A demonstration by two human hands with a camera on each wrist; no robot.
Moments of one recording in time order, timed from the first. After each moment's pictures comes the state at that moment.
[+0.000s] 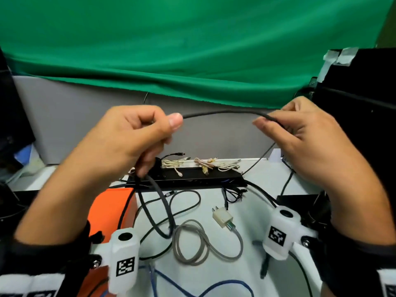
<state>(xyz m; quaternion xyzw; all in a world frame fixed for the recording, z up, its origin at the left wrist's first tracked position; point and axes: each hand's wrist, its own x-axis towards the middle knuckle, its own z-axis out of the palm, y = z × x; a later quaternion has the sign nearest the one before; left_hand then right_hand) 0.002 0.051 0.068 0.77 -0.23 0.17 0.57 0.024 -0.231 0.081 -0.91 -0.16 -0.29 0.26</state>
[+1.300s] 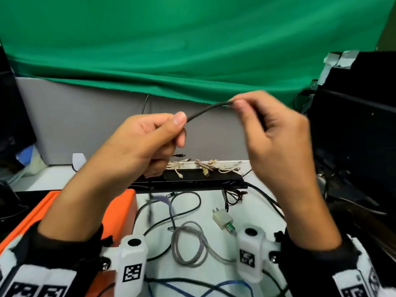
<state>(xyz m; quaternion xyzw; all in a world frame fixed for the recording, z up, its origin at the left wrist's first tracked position) 0.004 0.039 0.063 0.71 -0.23 0.05 0.66 0.020 -0.173 0.070 -0.75 -0.28 -0.44 0.41</state>
